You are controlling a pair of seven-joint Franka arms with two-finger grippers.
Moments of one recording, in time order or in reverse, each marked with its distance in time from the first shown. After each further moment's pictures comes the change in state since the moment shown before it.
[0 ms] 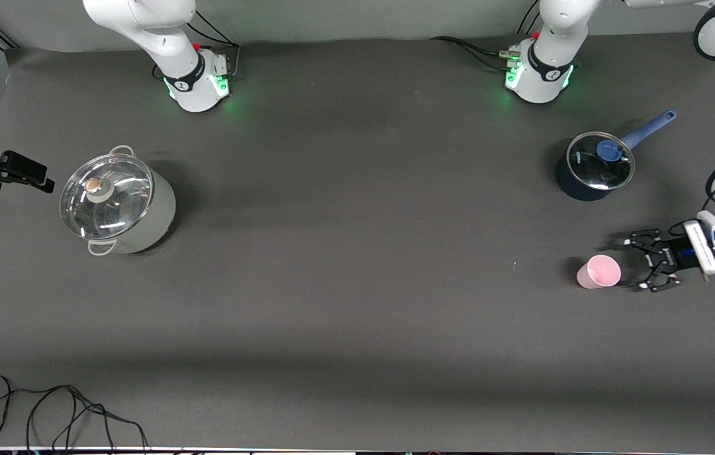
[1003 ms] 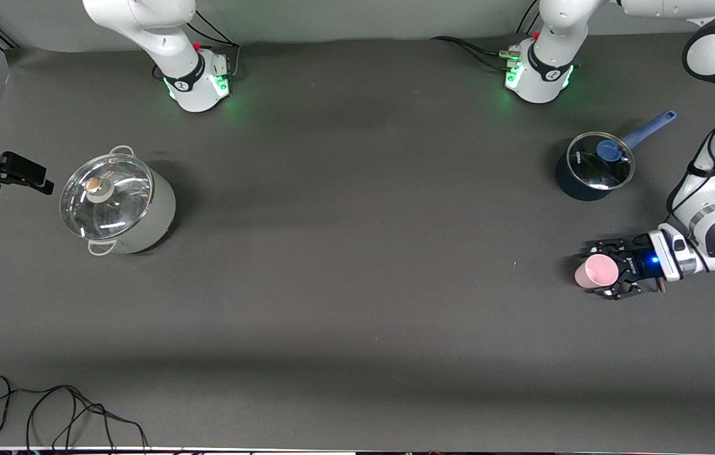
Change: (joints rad) left arm -0.015 0.114 -0.084 0.027 -0.074 -0.010 0.076; right arm 0.000 0.000 0.001 0.001 0.001 0.012 0.000
